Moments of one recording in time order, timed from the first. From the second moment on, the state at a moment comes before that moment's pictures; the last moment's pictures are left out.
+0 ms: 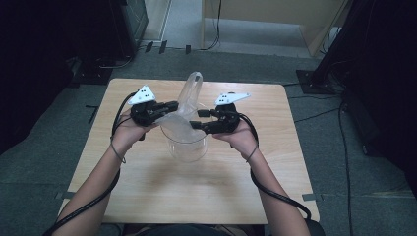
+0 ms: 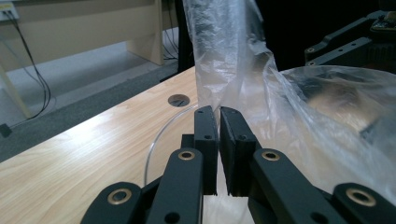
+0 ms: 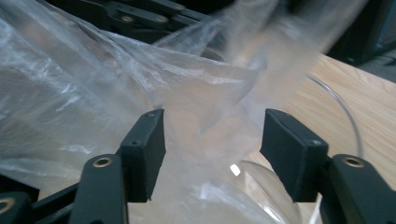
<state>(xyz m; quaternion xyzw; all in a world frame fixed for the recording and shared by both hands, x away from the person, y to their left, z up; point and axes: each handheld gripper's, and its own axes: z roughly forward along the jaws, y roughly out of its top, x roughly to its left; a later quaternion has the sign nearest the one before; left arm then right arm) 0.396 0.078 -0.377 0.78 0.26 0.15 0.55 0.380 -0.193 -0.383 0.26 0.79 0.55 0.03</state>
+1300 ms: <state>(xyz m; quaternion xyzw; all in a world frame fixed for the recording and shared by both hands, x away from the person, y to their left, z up) 0.386 0.090 -0.365 0.79 0.22 0.08 0.57 0.377 -0.201 -0.371 0.30 0.77 0.56 0.08</state>
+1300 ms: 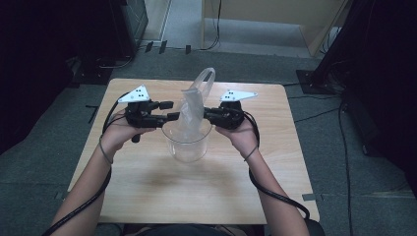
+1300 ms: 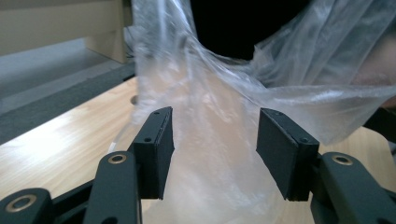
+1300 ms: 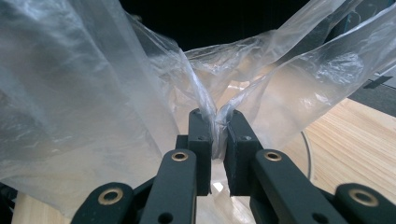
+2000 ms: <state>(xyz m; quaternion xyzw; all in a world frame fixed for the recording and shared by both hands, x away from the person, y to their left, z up) 0.384 0.068 -0.380 0.80 0.19 0.03 0.56 0.371 -0.184 -0.374 0.28 0.78 0.55 0.07</state>
